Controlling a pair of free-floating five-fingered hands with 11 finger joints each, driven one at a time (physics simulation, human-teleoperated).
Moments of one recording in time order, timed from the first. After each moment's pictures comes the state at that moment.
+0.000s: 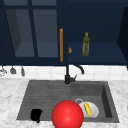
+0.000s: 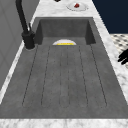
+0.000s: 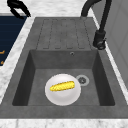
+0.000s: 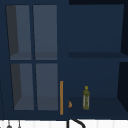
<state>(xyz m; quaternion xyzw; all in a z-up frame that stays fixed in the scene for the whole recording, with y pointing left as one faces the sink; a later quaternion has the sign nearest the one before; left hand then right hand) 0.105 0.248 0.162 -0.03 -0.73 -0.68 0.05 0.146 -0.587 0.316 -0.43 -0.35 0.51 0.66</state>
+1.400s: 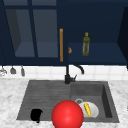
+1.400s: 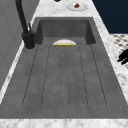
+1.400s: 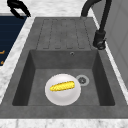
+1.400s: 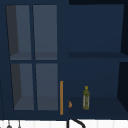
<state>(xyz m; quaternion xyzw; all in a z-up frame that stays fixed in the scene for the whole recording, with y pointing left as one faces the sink) 0.105 0.248 0.162 -0.03 -0.73 -0.68 0.05 0.224 -0.556 0.198 -0.54 -0.24 0.56 0.57</state>
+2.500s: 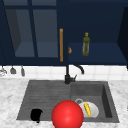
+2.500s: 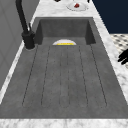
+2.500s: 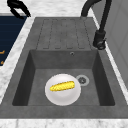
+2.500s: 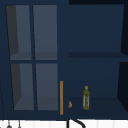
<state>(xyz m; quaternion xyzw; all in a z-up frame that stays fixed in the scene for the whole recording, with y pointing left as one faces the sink) 0.105 0.248 0.162 -0.03 -0.73 -0.68 0.05 0.262 -0.625 0.156 -0.50 -0.26 0.58 0.58</state>
